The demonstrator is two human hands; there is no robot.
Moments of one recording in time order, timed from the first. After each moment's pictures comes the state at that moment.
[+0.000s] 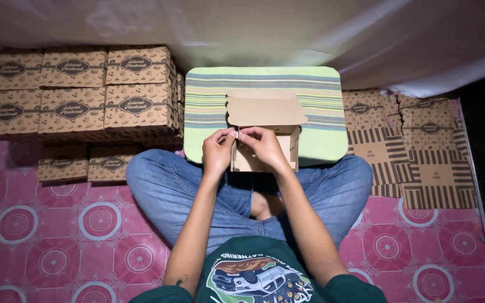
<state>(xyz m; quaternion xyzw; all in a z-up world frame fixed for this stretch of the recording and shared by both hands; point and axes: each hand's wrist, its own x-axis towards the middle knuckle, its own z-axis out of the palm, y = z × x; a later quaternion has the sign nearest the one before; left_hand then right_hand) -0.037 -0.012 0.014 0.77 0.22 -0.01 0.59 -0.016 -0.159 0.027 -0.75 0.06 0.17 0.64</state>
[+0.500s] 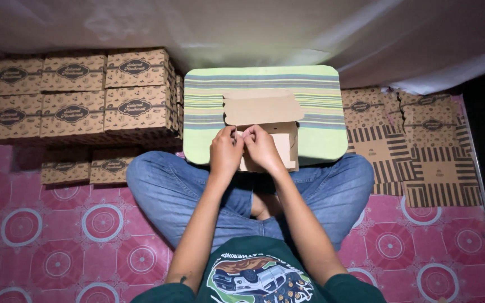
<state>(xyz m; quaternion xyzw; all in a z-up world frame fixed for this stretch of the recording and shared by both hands) -0.044 -0.033 0.032 0.91 0.07 0.10 0.41 -0.010 -0.164 0.001 -0.85 0.00 0.12 0.51</state>
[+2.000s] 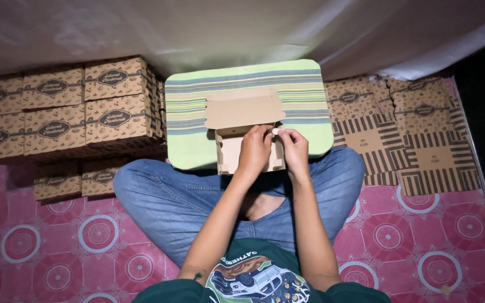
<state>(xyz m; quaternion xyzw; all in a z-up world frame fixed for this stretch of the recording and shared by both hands) -0.028 -0.134 0.033 0.88 -0.07 0.03 0.47 -0.028 -0.259 -0.008 -0.70 0.24 -0.05 0.68</state>
